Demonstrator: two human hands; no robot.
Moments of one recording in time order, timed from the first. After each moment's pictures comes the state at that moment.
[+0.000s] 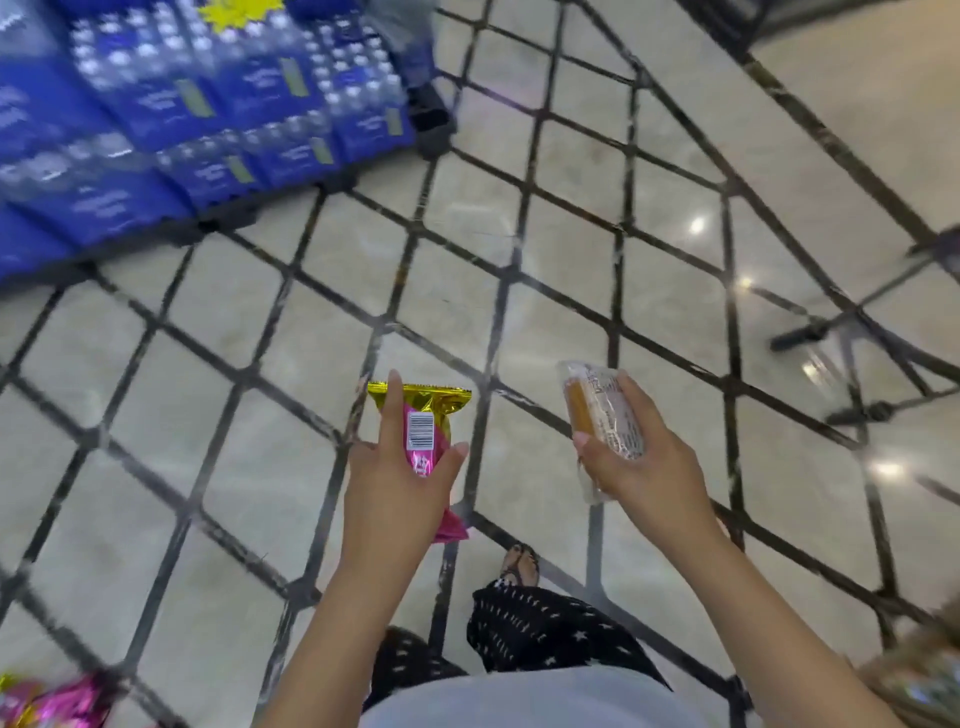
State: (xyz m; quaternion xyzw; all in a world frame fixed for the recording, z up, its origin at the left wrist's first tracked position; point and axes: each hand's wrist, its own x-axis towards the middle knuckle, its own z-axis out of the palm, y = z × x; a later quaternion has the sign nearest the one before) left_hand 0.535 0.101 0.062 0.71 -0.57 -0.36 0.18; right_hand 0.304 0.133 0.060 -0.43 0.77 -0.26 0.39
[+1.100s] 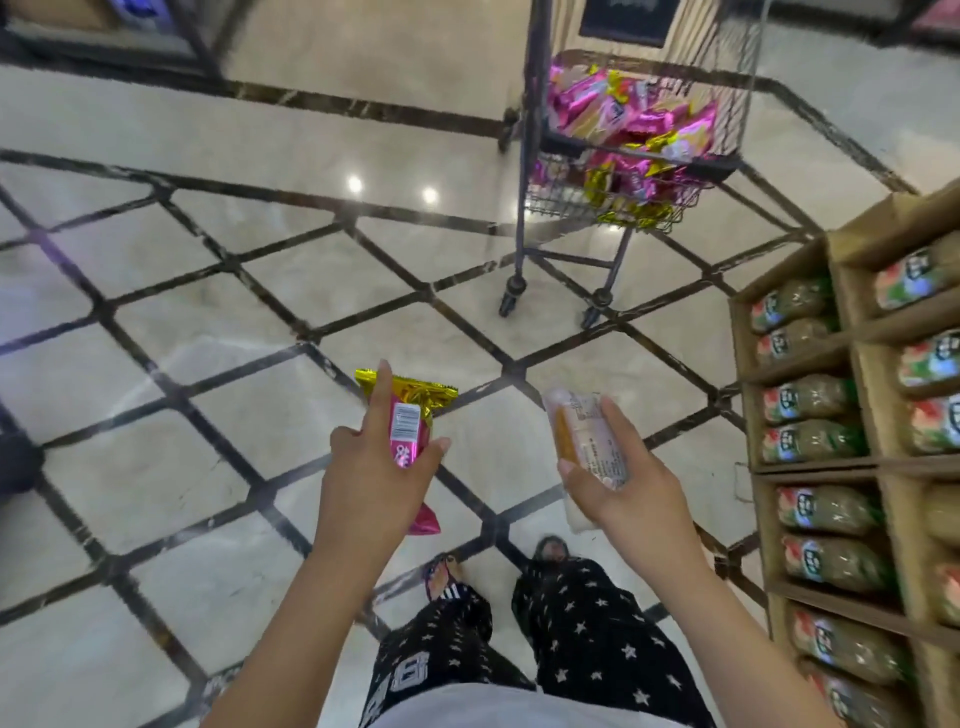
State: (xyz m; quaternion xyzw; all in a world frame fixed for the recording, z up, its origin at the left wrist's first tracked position) left_hand 0.066 -0.225 0.065 0.34 -0.87 -0.36 -0.05; right_hand -0.006 0.006 0.058 -0.01 0.89 -0.39 0.24
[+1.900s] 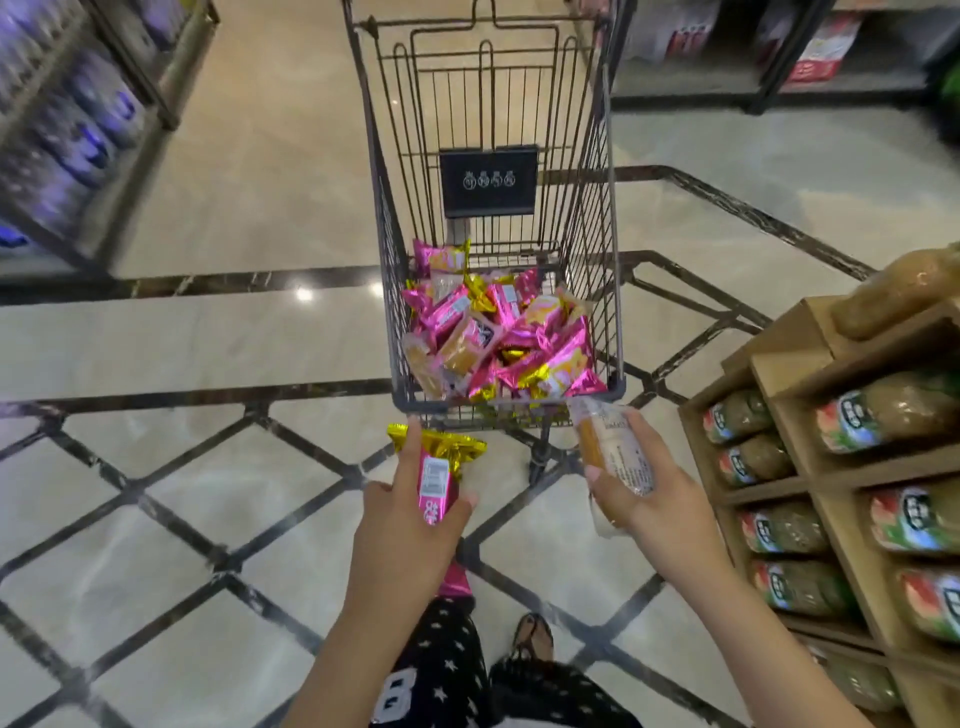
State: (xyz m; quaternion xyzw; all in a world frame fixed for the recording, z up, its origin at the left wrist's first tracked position) left_hand -0.373 -0.177 0.077 0.22 -0.90 -0.36 -0.09; right_hand -0.433 0.062 0.078 0.07 0.90 -0.41 0.15
